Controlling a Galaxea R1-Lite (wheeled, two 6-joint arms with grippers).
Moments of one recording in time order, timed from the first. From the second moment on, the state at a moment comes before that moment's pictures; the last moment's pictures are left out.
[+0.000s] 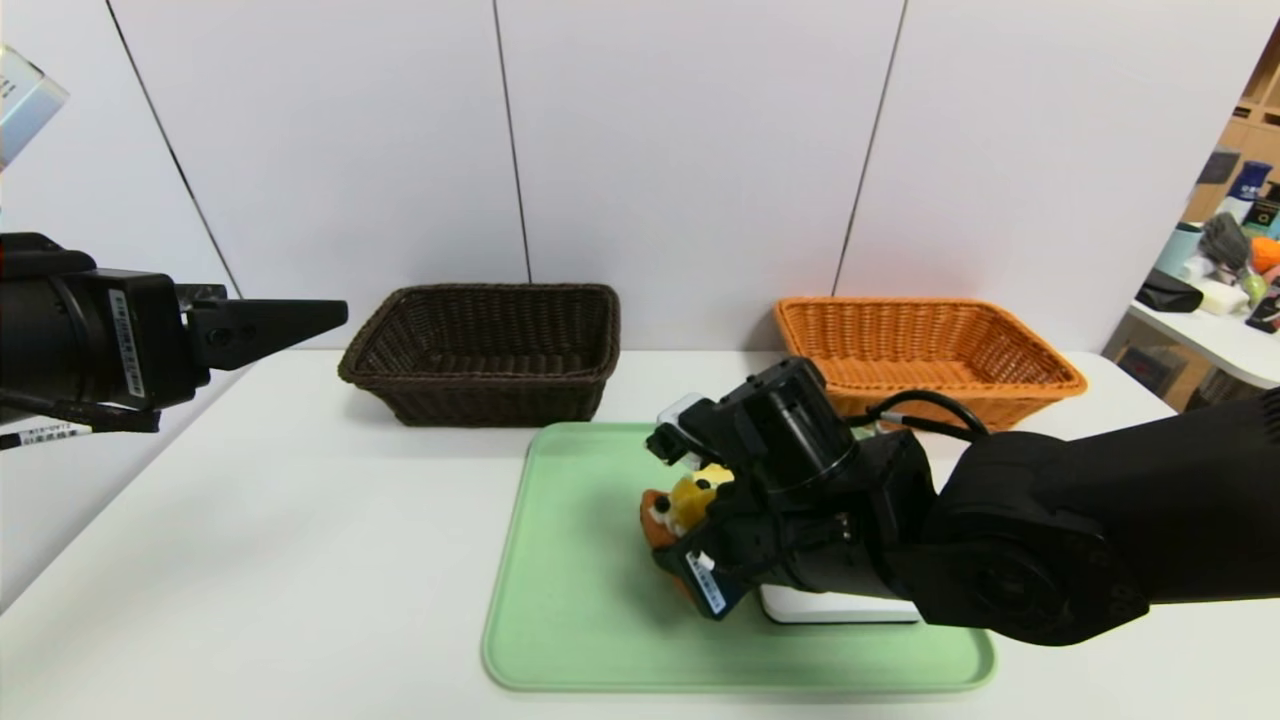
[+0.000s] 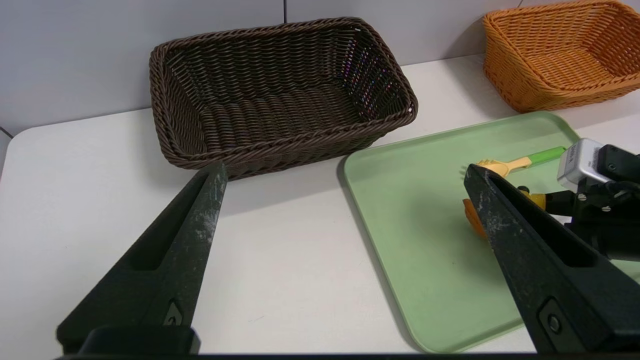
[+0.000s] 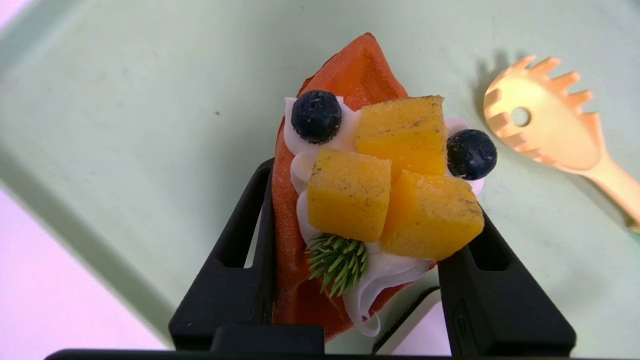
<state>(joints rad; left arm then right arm) -0.32 1.14 -1.01 0.08 -0.03 -0.07 0.82 1.90 -1.08 -0.06 -0.09 0.00</state>
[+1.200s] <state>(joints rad) -0.32 1.13 -1.00 0.10 -0.02 -0.06 0.42 1.96 -1.68 0.03 -0.23 0.08</state>
